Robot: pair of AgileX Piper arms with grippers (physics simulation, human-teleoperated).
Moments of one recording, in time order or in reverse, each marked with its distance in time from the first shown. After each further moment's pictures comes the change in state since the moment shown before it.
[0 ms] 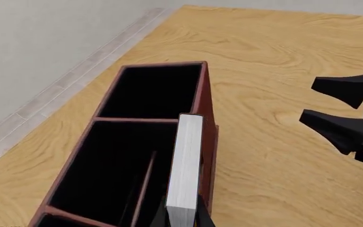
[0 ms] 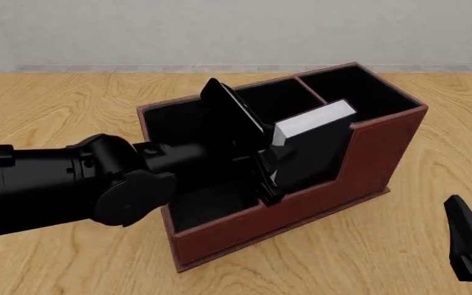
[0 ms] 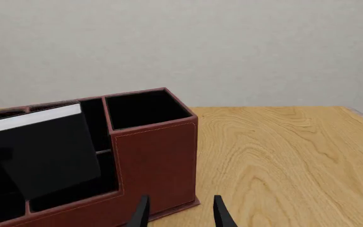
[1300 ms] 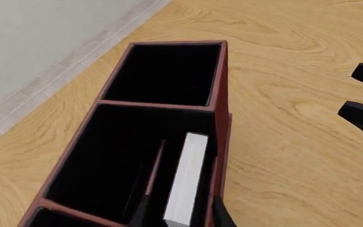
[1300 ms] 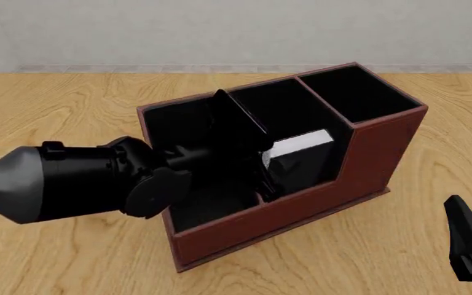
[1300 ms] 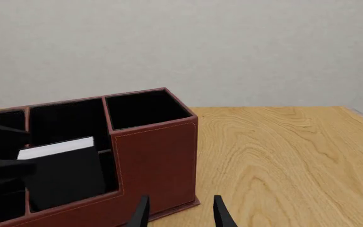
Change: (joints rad) left arm 0.049 0.104 -0.019 -0.025 -0.012; right arm 0.000 0.000 0.000 0.000 0.000
